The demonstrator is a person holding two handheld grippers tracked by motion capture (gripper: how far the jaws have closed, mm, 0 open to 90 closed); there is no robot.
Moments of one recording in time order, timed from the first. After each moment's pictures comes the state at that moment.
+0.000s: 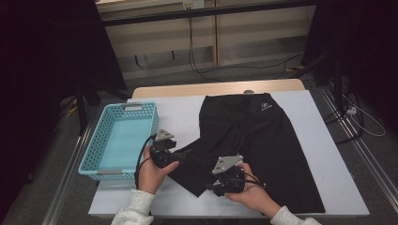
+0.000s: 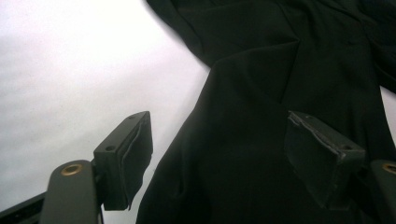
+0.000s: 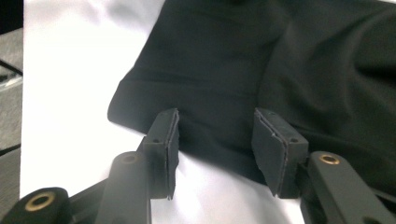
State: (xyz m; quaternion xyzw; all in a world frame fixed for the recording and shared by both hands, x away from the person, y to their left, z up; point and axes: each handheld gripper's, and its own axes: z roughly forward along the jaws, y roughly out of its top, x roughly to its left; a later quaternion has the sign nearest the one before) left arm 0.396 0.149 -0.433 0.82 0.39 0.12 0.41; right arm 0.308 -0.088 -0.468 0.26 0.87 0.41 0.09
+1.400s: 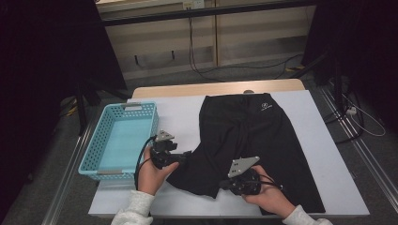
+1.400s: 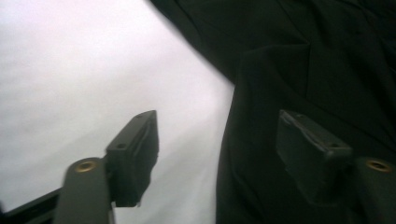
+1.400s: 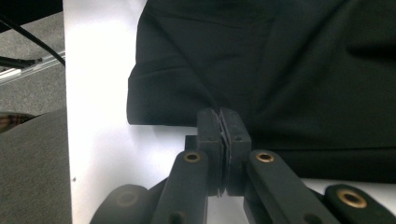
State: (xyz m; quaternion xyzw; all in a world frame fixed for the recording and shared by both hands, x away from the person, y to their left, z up) left arm 0.393 0.148 -0.436 0.82 0.39 0.11 0.40; right arm 0.294 -0.128 -0.461 0.24 0.88 0.40 0.06
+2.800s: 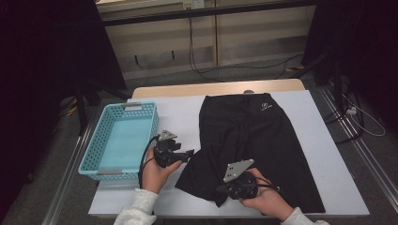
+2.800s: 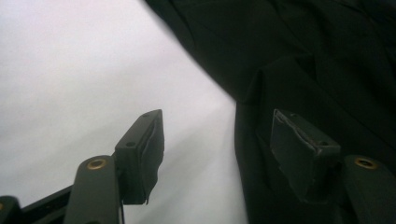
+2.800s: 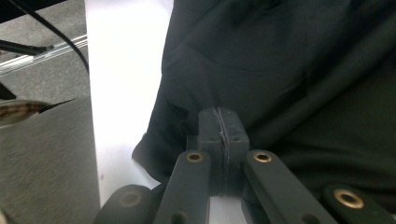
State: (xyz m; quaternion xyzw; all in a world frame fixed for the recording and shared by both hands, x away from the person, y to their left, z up) left arm 0.399 0.139 -0.441 0.81 0.40 0.10 0.41; right arm 0.288 -0.117 -0.460 0.22 0.89 0.39 0.04
